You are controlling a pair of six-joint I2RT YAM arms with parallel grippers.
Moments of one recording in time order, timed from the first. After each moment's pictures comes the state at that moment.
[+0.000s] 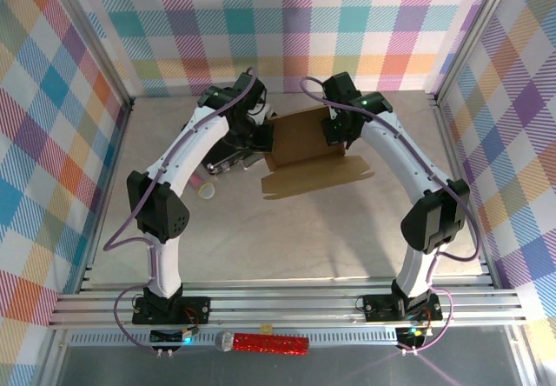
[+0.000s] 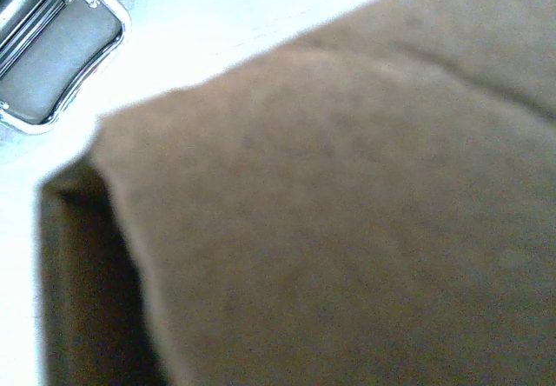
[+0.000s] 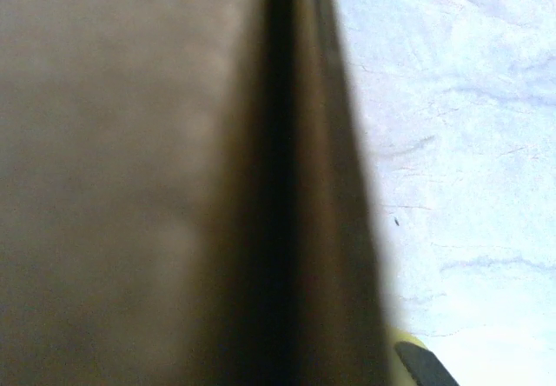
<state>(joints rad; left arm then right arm) -0.50 1.99 2.09 -1.29 0.25 -0.34 0.47 1.81 1.86 -1.11 0.26 0.13</state>
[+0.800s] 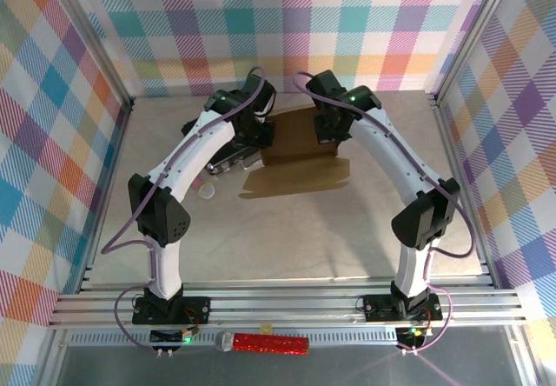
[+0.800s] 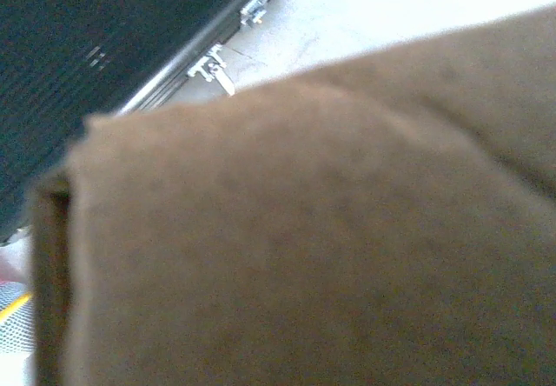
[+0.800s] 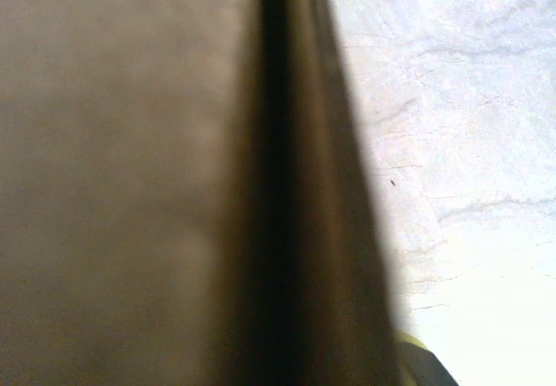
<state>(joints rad) -0.55 1.96 2.07 -1.23 -0.08 -0.40 0.56 1.88 2.06 -1.30 0.36 0.35</state>
